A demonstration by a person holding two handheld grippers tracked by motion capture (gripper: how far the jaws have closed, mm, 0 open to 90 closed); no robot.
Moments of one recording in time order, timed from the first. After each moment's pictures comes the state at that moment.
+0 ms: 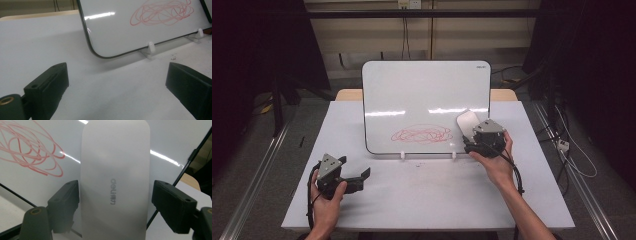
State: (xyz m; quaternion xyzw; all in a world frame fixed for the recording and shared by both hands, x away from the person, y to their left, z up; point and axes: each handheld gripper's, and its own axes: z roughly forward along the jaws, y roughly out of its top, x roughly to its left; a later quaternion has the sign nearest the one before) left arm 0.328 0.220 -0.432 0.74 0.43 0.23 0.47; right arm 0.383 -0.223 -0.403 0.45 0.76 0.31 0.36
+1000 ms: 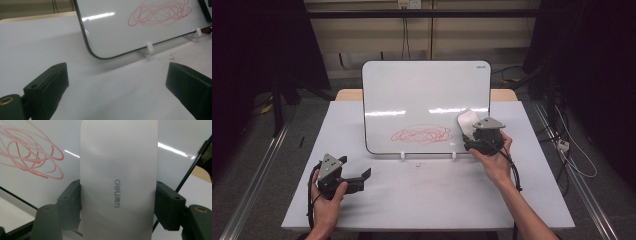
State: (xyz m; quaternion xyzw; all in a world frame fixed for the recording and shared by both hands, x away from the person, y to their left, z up) left arm 0.327 0.219 -0.432 0.74 0.42 0.23 0.47; right arm 0.390 -0.223 -0.402 0.48 0.75 0.32 0.32
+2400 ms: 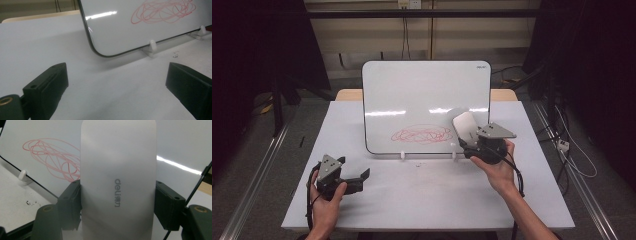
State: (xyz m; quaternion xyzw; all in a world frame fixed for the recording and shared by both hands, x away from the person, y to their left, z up) left arm 0.326 0.221 -0.433 0.74 0.43 0.23 0.47; right arm 0.354 -0.217 -0.382 0.42 0.74 0.41 0.32
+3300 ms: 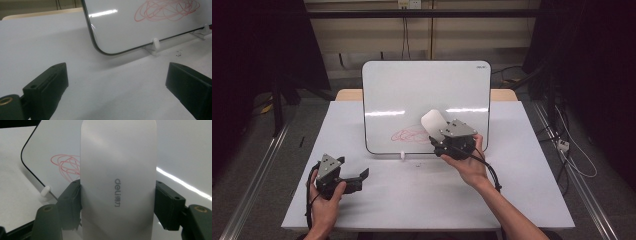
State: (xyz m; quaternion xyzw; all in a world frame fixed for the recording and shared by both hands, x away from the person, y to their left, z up) left arm 0.329 0.224 -0.435 0.74 0.43 0.23 0.46; right arm 0.373 -0.139 -0.377 0.34 0.78 0.41 0.33
